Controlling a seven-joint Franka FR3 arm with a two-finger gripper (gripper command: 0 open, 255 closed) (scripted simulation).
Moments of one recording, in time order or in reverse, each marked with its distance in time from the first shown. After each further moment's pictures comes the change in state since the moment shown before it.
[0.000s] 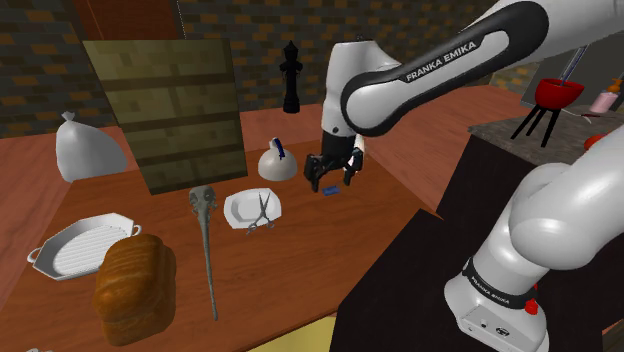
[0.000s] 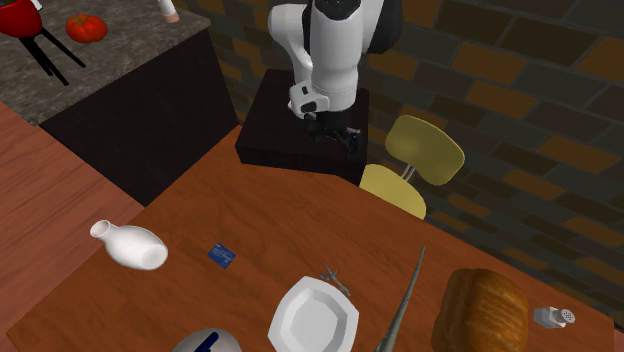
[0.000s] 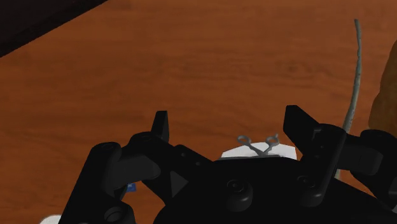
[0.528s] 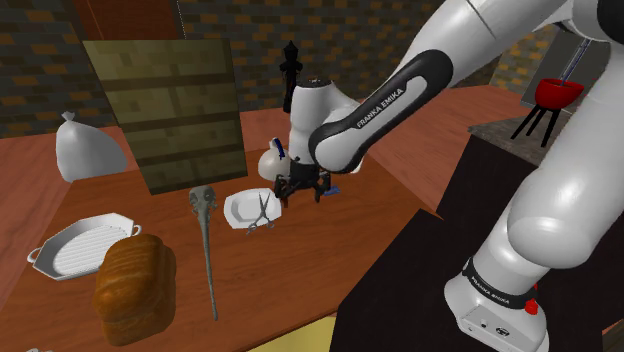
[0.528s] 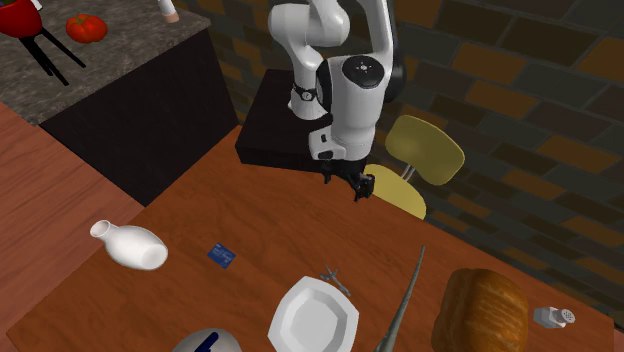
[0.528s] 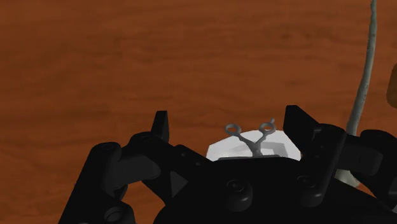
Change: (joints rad) arm -0.035 0.348 0.096 0.125 -0.196 0.264 0.299
